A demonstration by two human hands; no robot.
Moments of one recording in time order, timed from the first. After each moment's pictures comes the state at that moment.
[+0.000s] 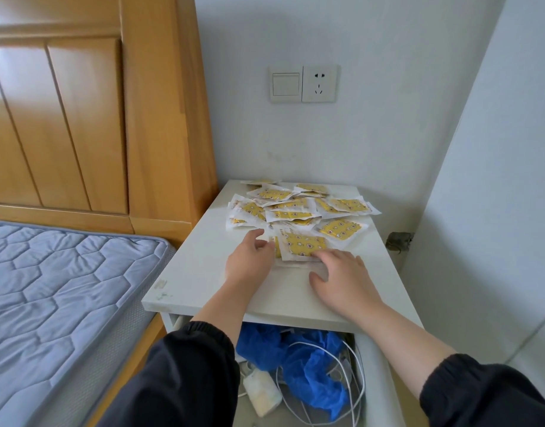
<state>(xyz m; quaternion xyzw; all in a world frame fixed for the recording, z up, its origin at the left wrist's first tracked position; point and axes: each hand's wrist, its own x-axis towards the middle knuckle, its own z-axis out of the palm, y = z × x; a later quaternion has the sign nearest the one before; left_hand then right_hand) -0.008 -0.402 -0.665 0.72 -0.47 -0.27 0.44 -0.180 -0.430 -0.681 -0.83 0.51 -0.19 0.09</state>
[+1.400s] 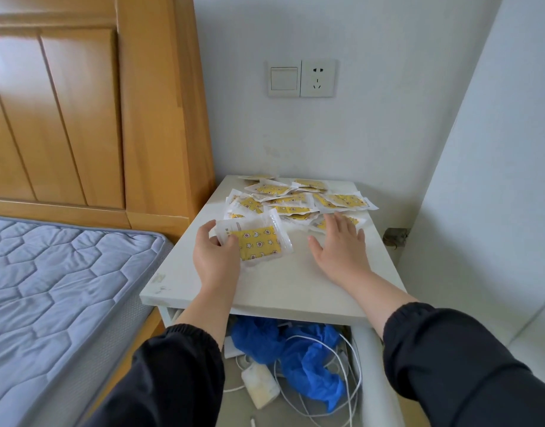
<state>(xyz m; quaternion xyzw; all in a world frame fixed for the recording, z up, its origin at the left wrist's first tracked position) 0.011 -0.384 -0.665 0.68 -0.26 -0.21 0.65 -0.169 -0.479 -0.684 -0.79 0.58 -0.20 0.04</state>
